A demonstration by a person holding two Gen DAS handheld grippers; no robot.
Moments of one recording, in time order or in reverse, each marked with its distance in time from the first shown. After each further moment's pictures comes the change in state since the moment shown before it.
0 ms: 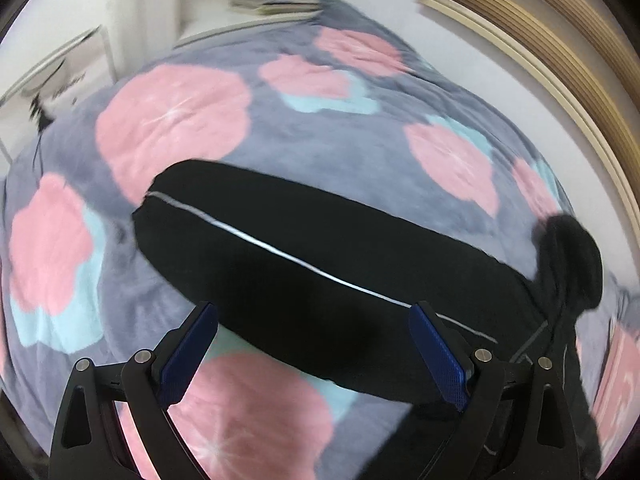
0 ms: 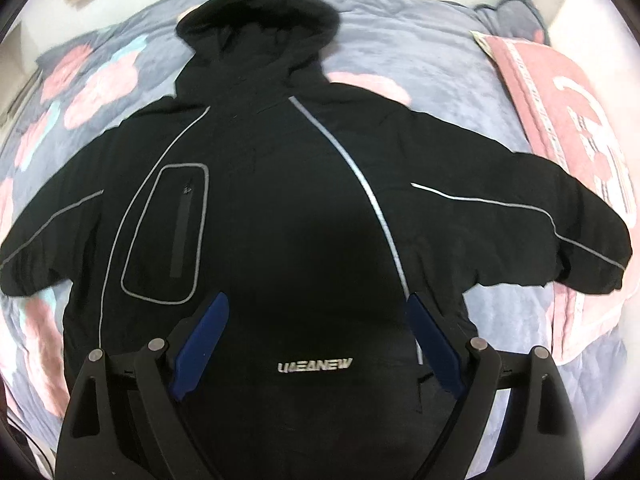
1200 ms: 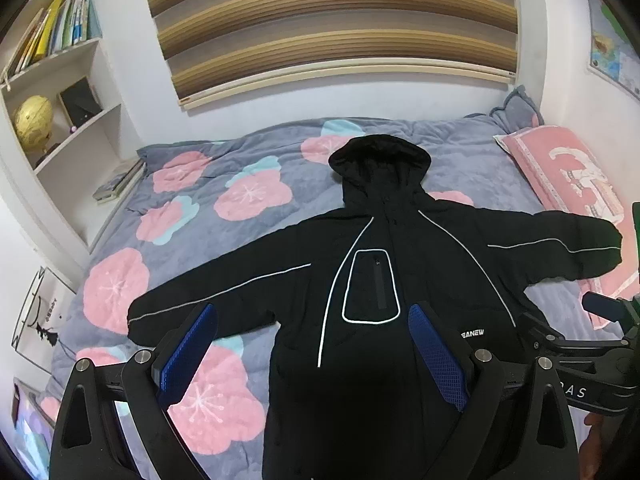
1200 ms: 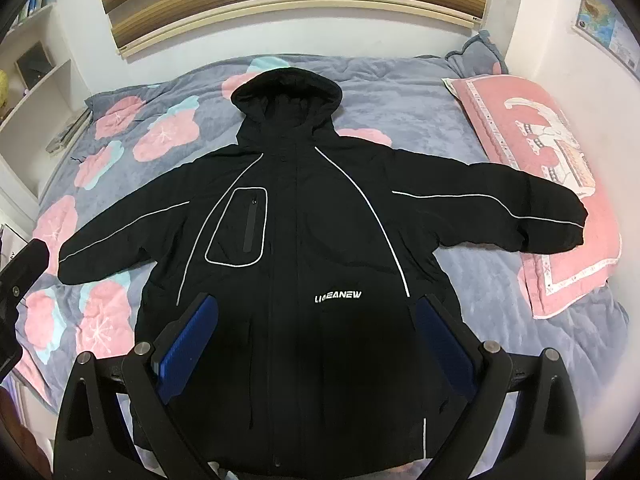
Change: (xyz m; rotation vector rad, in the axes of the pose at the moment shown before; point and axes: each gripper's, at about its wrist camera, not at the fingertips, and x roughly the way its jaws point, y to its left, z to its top) left arm -0.279 -0.202 -0.203 0.763 -0.220 -0.169; right arm -0.178 -0.003 -0.112 0.058 -0.227 0.080
